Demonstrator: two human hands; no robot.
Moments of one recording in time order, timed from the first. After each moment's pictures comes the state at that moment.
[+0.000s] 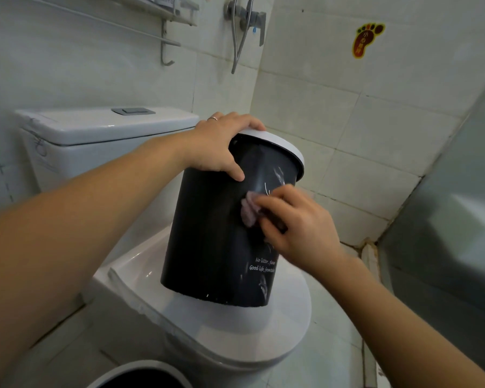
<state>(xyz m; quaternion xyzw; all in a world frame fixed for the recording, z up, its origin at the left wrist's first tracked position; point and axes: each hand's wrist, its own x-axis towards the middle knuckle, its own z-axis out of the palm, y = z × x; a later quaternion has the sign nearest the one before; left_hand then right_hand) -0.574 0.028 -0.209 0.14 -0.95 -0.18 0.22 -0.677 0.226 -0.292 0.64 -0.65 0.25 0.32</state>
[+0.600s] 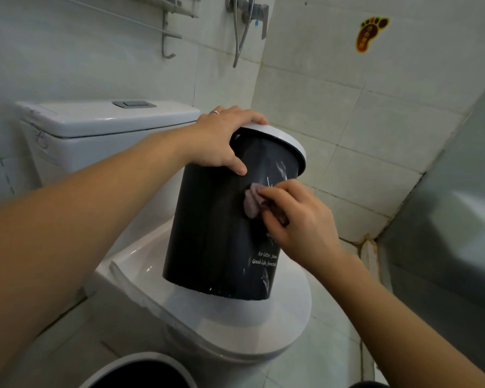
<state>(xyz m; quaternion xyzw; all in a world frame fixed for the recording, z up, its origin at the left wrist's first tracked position) -0.572 0.027 -0.211 0.14 -0.95 -0.17 0.22 -0.675 0.224 -0.296 0.62 -0.66 0.27 0.33</state>
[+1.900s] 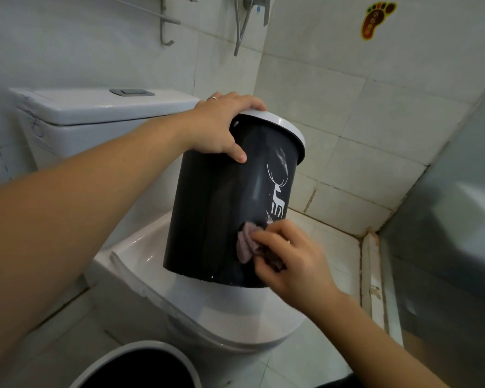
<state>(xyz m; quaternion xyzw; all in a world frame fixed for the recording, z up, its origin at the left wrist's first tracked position) -0.577 0.023 -0.212 0.15 -0.95 -0.17 0.23 -0.657 0.255 -0.355 0.65 -0.64 0.30 0.27</state>
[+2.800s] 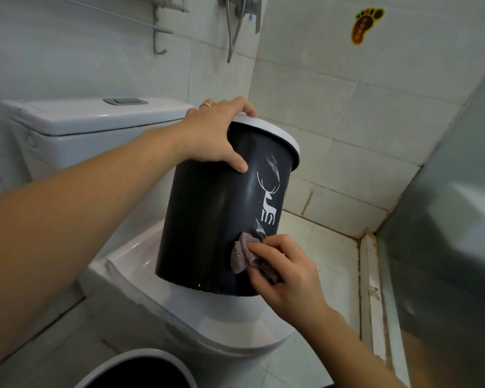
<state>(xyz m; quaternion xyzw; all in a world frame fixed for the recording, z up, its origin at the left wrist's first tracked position) -0.579 0.038 -0.210 0.18 -0.94 -0.15 0.25 -0.660 0.258 -0.382 0.62 -0.62 0.39 0.27</state>
